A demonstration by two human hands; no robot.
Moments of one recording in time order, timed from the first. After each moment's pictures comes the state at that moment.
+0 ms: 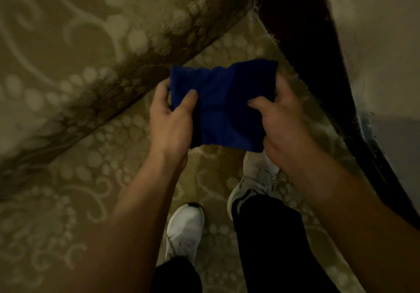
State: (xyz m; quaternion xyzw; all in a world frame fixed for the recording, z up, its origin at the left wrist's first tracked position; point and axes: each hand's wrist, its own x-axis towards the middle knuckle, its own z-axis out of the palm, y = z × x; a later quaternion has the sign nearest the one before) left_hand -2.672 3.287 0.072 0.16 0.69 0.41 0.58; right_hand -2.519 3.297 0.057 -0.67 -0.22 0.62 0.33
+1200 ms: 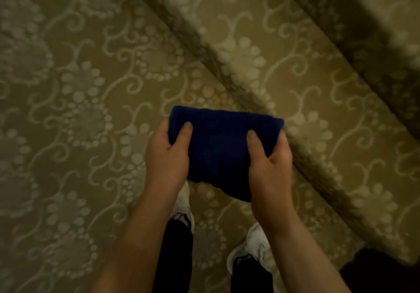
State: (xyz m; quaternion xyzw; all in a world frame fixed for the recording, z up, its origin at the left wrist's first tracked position) left_hand -3.007 2.885 0.310 -0.30 0.71 0.62 0.17; right_hand -2.977 3.019 0.321 -0.40 -0.62 0.68 -0.05
